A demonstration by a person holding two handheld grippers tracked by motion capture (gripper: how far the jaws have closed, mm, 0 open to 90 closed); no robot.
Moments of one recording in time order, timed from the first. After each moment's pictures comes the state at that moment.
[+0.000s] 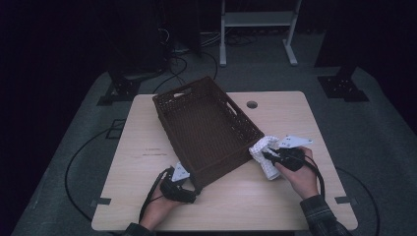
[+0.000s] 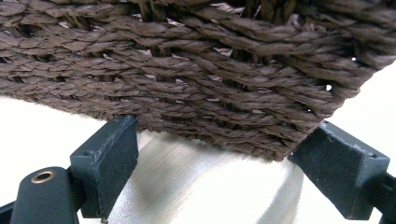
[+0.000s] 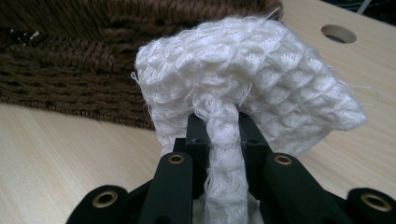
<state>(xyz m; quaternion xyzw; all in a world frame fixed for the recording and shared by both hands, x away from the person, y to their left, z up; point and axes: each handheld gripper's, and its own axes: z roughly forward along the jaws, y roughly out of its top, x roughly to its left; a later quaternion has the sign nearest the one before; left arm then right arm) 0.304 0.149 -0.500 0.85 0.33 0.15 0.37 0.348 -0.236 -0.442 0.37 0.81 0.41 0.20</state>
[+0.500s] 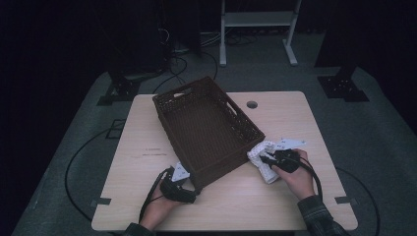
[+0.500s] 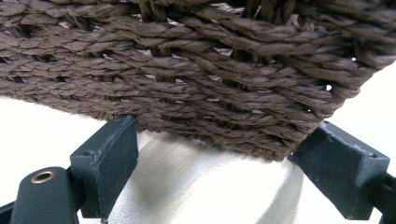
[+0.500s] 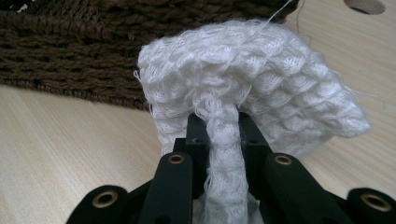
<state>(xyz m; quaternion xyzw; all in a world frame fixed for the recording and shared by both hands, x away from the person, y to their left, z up) 0.304 0.149 -0.500 0.85 0.33 0.15 0.37 0.354 -0.230 -0.461 0.38 0.82 0.39 0.18</state>
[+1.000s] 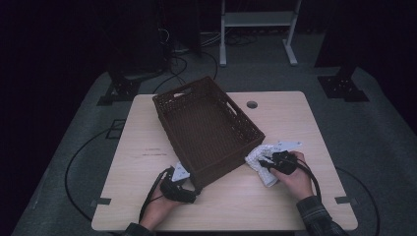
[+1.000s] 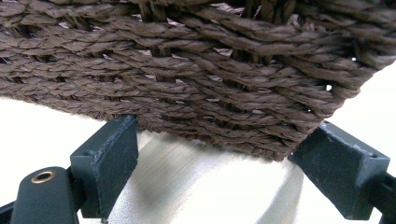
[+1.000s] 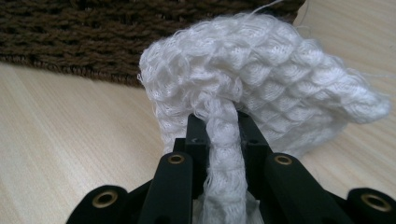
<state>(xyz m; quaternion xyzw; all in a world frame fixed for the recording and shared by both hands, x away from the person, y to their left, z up) 0.304 0.149 -0.500 0.85 0.33 0.15 0.37 0.355 -0.226 -0.473 0.38 0.84 0.36 0.15</state>
